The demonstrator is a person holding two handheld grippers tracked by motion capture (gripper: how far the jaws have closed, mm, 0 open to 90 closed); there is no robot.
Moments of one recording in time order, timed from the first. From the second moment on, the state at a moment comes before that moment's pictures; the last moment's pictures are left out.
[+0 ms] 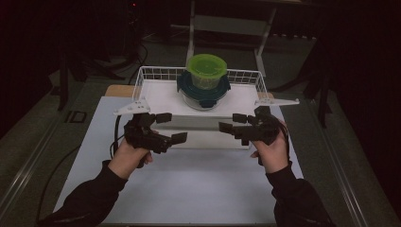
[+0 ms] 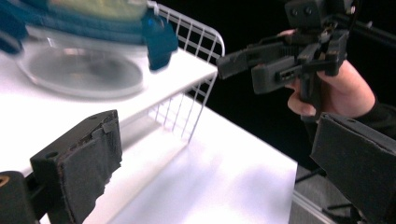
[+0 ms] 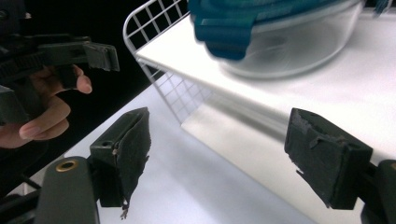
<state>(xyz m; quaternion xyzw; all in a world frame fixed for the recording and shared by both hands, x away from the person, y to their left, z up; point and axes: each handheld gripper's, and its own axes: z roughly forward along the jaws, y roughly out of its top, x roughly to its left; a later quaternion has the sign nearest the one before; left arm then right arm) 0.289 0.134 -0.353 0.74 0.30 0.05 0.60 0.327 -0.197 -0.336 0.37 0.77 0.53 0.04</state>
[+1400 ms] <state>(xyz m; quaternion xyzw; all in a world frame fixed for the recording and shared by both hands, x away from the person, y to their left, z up) 0.221 0.108 -0.489 0.79 0.29 0.01 0.54 0.267 -0.215 -0.479 0.37 0.79 0.49 0.04</state>
